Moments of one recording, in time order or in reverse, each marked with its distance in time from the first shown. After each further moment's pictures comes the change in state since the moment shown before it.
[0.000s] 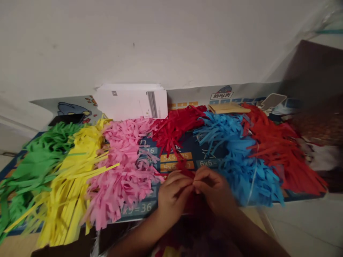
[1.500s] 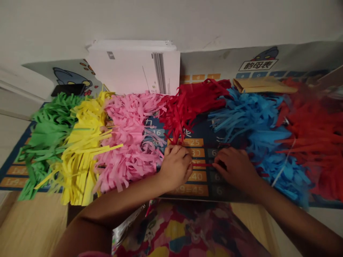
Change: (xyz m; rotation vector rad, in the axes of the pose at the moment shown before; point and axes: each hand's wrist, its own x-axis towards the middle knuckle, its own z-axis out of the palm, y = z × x) left_hand 0.018 -0.050 -0.011 0.742 -0.484 0.057; right_hand 0.034 0.021 -0.079 -1.414 -0.384 -0.266
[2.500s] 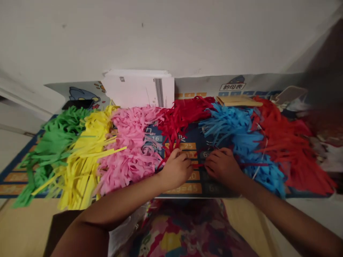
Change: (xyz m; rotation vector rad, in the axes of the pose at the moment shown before) left_hand 0.003 0.006 0.014 0.018 0.023 0.190; right_hand -0.004 -0.007 -0.007 -0.206 0.156 -0.280
